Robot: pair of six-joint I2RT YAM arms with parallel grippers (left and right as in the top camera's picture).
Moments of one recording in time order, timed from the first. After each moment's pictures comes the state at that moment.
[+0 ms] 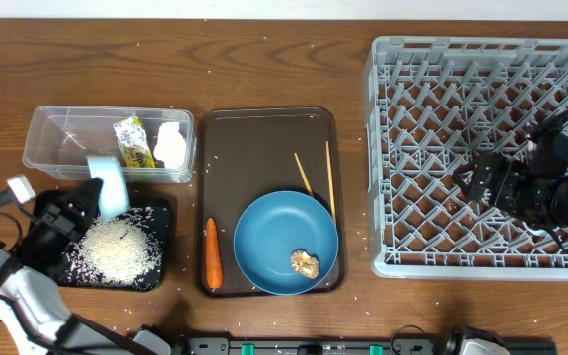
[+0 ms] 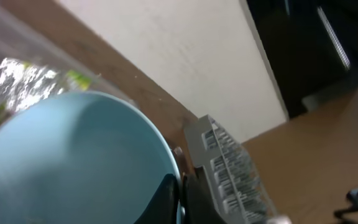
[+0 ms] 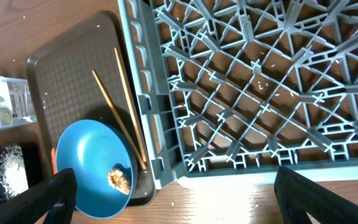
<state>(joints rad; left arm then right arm) 0.97 1.28 0.66 -0.28 1.49 -0.02 -0.24 1.18 1.40 -1.37 -0.37 0.17</state>
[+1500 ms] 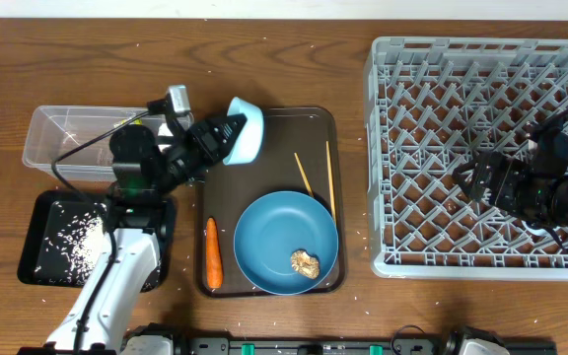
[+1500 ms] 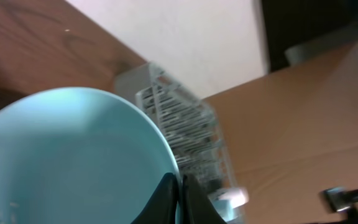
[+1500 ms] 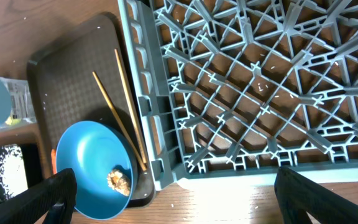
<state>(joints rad) -0.06 1.27 0.65 0.39 0.76 -0.91 -0.24 1.18 1.40 -1.37 -0.37 0.17</state>
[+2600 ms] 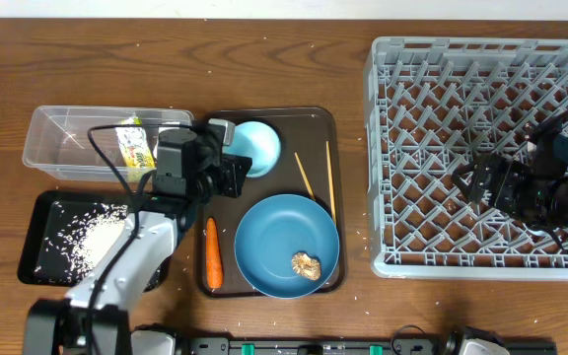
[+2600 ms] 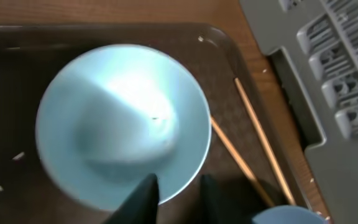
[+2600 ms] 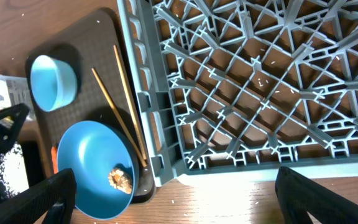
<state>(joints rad) -0.16 1.40 0.68 -0.02 0.46 -0.18 -0.24 1.18 1.40 -1.39 -0.37 0.17</state>
